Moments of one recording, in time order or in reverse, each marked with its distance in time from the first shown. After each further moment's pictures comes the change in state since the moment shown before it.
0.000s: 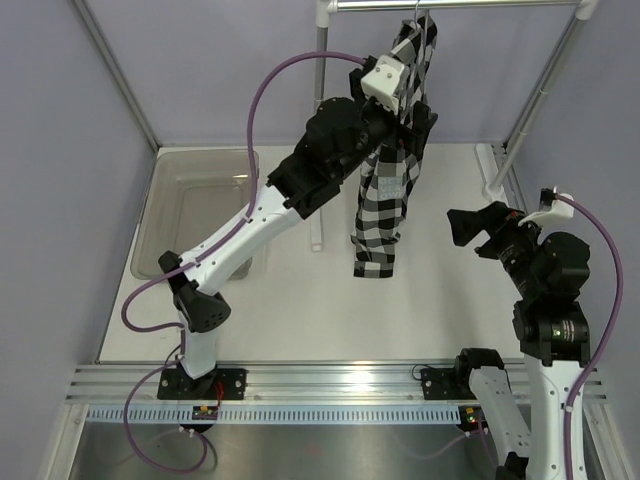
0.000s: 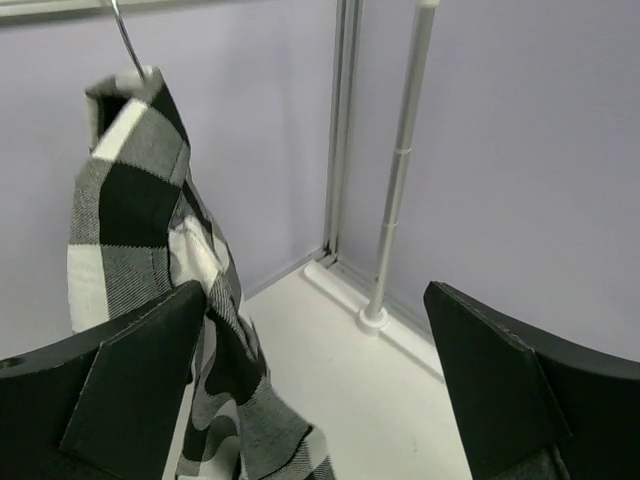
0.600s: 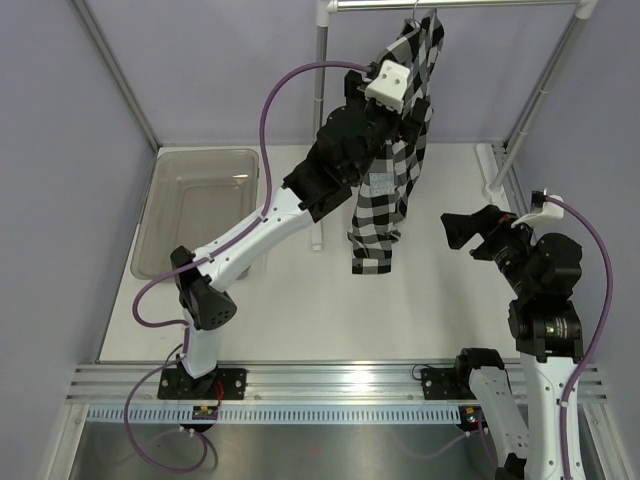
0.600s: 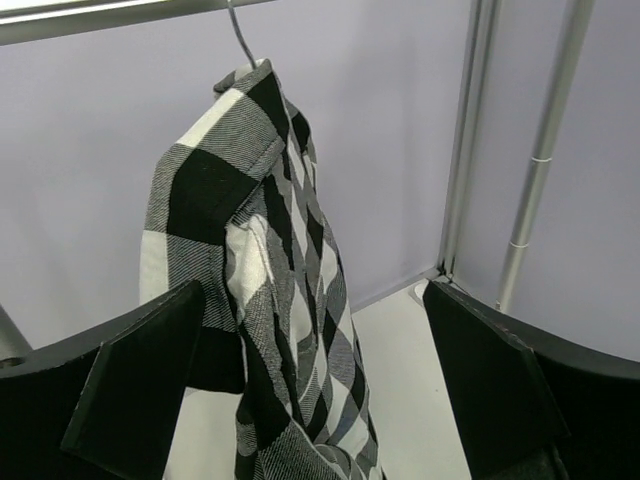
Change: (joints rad) left arm -0.016 0.060 -0.057 0.171 -0.248 0.193; right arm 0.000 -0.034 -0.072 0.052 -0.051 -0.002
